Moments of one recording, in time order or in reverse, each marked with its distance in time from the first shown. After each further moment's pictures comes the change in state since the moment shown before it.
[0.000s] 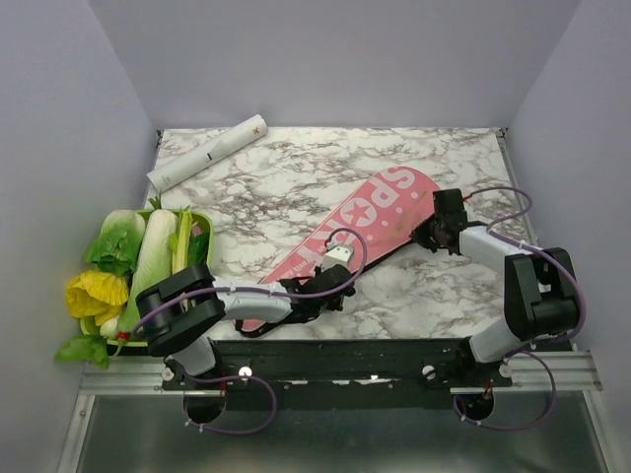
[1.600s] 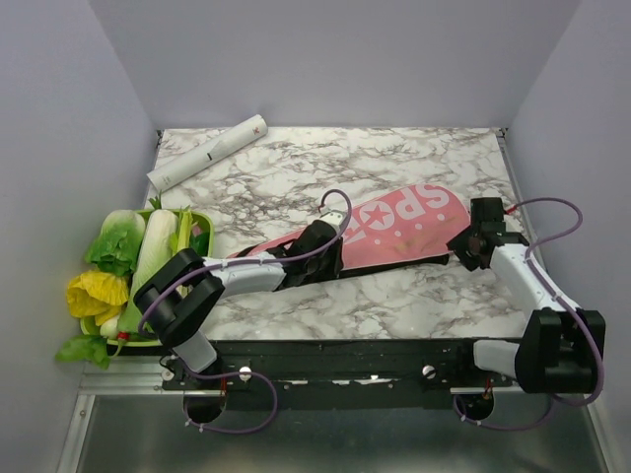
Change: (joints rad) left arm 0.279 0.016 0.120 0.032 0.348 0.168; right arm -0.166 -0.346 -0.049 -0.396 0.151 -0.118
